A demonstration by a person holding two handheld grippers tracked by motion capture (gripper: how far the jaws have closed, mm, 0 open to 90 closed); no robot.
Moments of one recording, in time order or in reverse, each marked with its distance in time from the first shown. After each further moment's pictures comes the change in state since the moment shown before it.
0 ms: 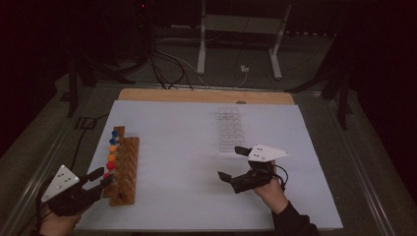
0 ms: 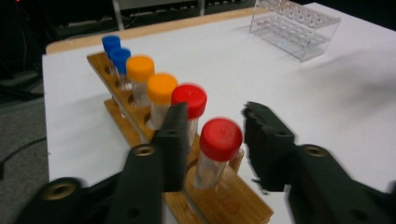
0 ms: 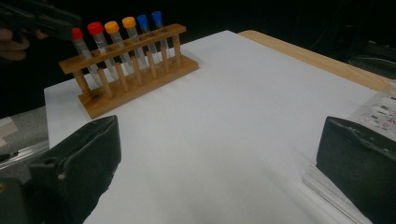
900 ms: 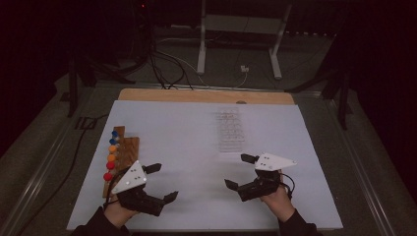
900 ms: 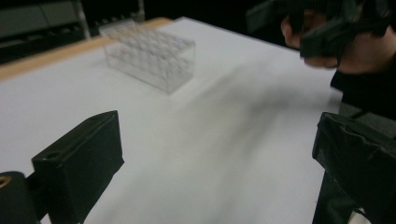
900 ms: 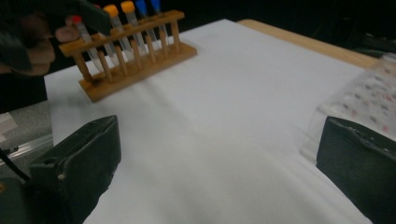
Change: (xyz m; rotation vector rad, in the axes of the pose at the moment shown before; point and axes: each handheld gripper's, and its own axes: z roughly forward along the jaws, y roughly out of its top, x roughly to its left) left arm -0.100 0.023 0.091 -0.008 -0.432 0.151; right arm 0.001 -0.025 -0.015 0.015 -0.012 0.012
